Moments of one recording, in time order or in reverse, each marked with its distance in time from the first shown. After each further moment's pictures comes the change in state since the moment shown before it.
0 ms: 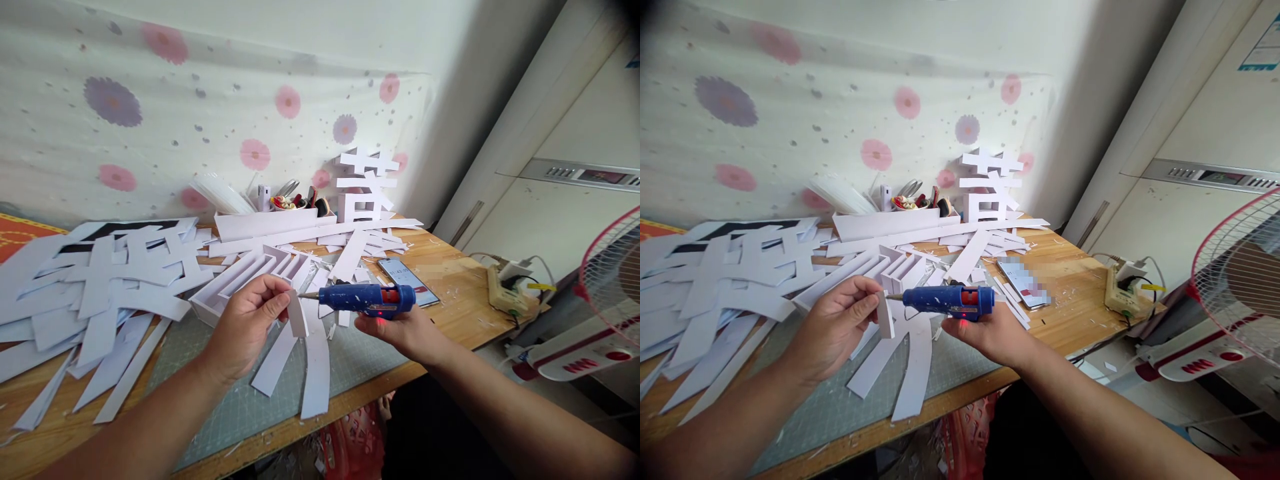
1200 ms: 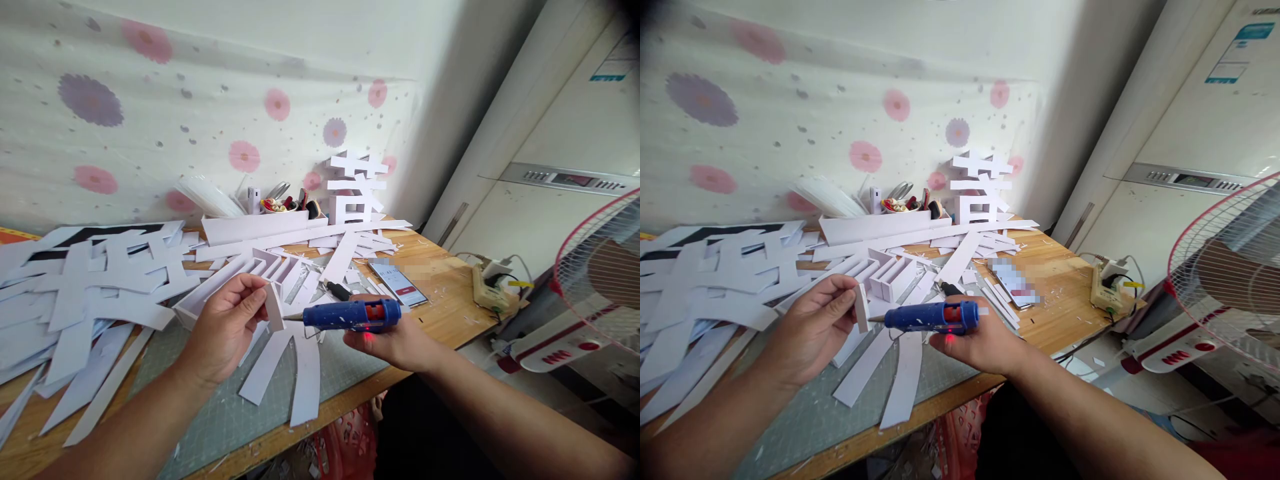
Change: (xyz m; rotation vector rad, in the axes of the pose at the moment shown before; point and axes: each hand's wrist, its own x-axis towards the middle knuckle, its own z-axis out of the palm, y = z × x) left_hand 0.006 0.006 -0.004 -0.178 0.096 -0.077; right_hand -0.003 -0.014 0.001 -0.002 -0.113 -0.016
